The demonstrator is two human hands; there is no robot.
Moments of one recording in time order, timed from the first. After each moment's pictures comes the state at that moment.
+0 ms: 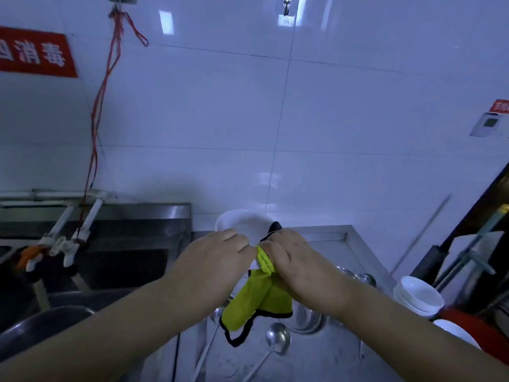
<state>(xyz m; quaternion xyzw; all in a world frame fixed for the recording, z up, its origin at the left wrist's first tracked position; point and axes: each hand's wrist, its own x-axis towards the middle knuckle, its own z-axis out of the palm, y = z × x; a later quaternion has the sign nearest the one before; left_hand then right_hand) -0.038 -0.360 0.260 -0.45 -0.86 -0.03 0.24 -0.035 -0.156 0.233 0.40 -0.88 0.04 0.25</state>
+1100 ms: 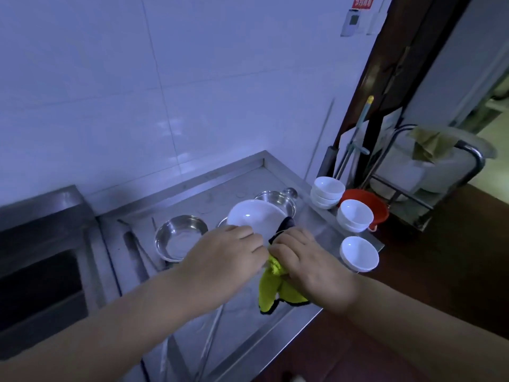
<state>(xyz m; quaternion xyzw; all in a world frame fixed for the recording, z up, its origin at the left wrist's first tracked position) -0.033 -0.279 0.197 -0.68 -0.70 -0.05 0.19 0.078 -0.102 0.156 0.18 -0.96 0.03 0.23</state>
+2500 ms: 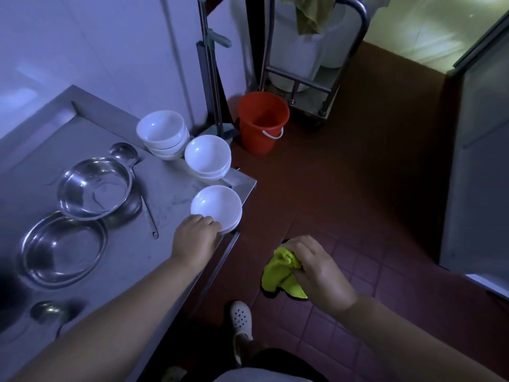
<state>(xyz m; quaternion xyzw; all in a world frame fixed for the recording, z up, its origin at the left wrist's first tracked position) 0.067 0.100 -0.044 -0.63 -0.77 -0.02 -0.06 0.319 0.173 0.008 -0.27 -0.90 0.31 0.17</state>
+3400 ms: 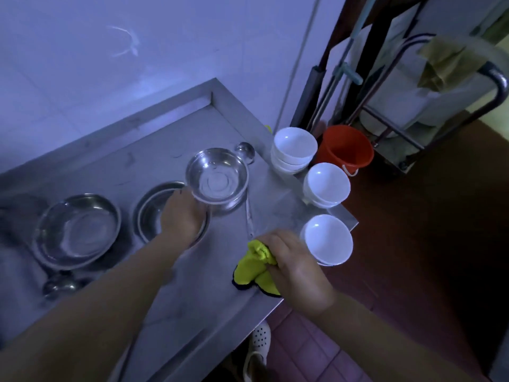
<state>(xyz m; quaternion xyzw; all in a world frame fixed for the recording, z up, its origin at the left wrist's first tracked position) -0.152 -0.026 -0.037 -0.20 -0.95 -0.20 -0.14 0.065 0.079 0.041 -0.08 -0.93 0.33 0.13</state>
